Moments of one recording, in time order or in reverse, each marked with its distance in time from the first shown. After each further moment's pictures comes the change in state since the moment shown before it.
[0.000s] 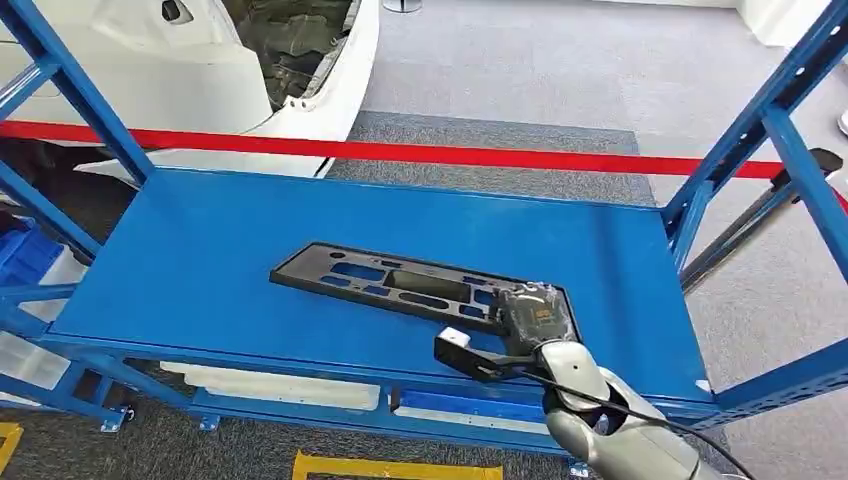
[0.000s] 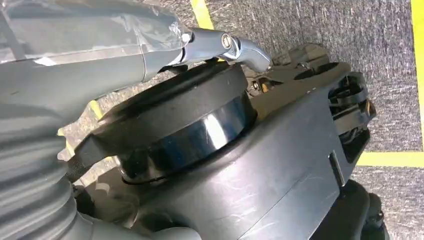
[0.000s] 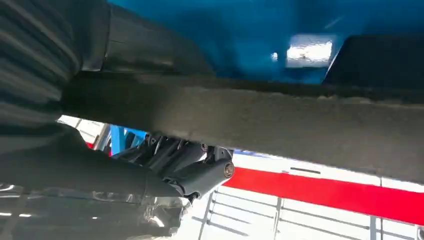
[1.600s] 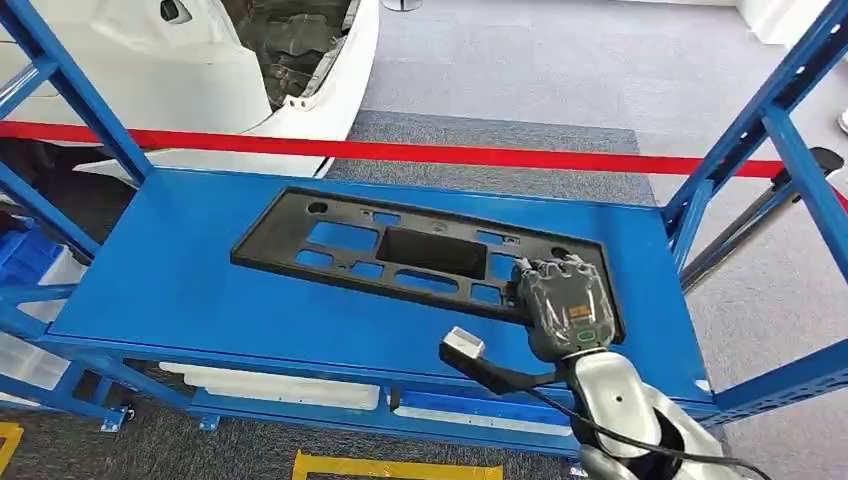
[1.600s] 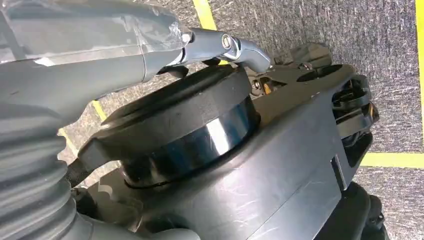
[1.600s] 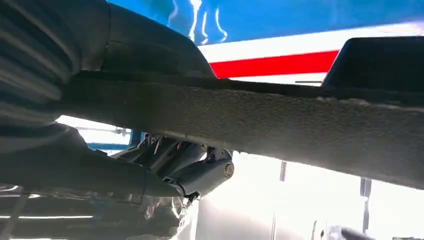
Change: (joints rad) left arm 0.000 0.008 -0.009 0.003 0.022 0.005 0.000; right arm 0.084 -0.075 -0.076 -0.467 0.274 0.129 0.085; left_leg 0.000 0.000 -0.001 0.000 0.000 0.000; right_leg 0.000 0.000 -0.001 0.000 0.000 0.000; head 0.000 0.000
